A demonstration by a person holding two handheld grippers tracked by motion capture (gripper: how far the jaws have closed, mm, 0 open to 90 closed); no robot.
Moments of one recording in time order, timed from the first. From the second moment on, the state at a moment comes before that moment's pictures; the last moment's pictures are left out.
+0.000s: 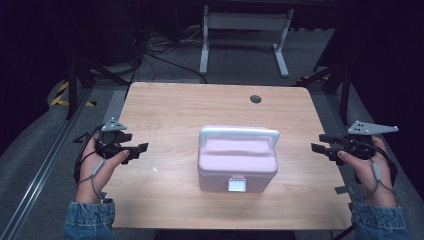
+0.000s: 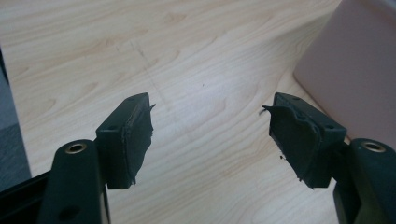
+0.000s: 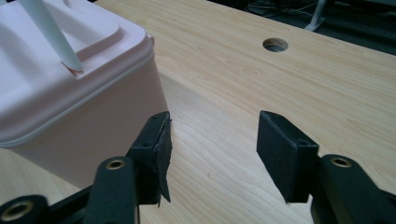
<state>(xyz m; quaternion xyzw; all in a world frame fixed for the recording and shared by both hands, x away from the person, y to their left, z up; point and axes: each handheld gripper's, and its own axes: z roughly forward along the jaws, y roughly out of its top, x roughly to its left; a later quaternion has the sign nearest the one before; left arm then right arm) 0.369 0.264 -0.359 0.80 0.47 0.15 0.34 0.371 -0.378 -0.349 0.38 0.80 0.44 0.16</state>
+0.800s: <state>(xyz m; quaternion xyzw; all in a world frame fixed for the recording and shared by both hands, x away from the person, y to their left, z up) 0.362 0.249 -0.331 0.80 0.47 0.17 0.33 0.367 -0.369 -0.348 0.37 0.81 0.42 0.18</state>
